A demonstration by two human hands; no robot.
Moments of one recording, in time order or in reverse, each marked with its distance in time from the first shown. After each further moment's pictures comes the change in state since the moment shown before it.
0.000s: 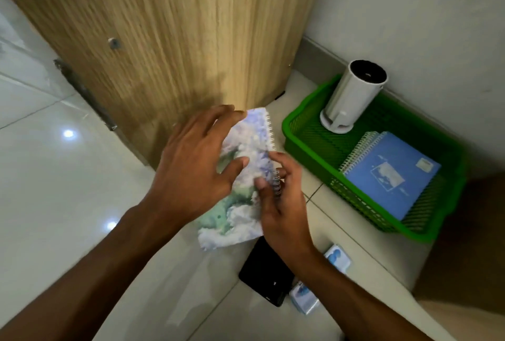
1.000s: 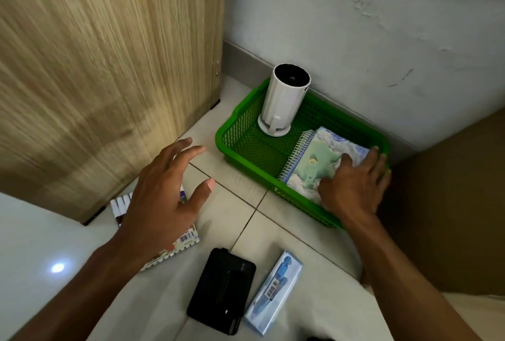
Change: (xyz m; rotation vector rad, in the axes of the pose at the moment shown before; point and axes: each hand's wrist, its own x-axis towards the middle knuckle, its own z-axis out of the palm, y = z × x) left_hand 0.019 0.015 0.071 -0.314 -0.106 -0.025; right_hand 0.064 0.041 -0.193 -1.340 0.158 0.658
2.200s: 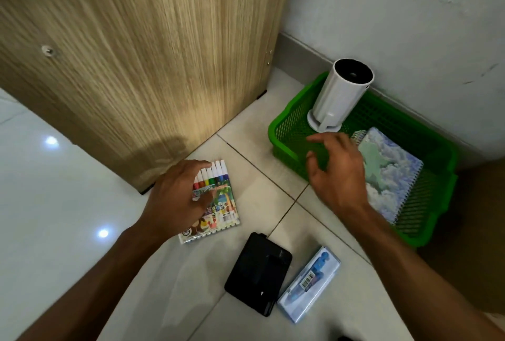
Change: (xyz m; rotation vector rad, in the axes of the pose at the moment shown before) left_hand -0.038 -0.073 -0.017 0.138 -0.179 -0.255; right_hand -0.031 -0.079 0.008 0.654 0.235 -0.649
